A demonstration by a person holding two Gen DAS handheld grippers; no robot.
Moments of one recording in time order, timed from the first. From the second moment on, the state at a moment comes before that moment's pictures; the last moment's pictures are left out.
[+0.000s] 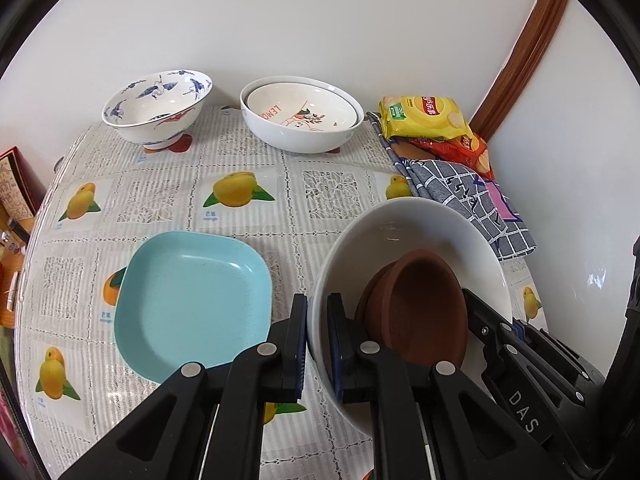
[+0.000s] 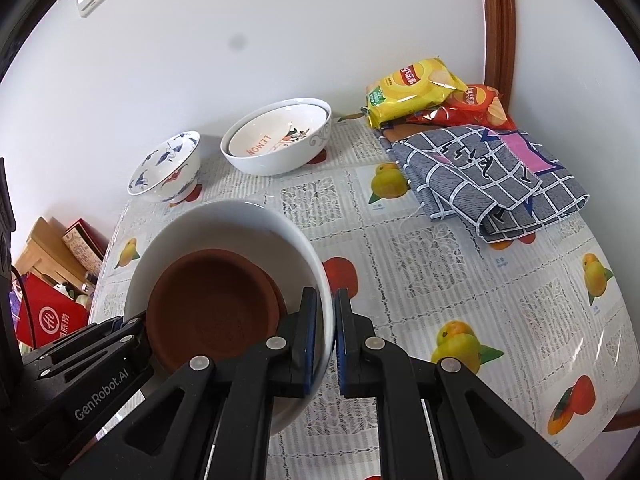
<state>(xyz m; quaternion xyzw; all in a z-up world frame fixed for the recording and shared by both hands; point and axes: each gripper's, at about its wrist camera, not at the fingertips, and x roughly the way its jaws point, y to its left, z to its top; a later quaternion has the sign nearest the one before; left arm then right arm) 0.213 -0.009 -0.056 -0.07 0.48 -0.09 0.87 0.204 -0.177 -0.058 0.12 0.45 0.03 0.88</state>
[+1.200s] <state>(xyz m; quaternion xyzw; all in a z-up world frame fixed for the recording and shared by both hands) 0.208 0.032 -0.050 -0.09 0.48 -0.07 0.87 0.204 -0.139 -0.056 0.11 0.45 0.05 0.89</state>
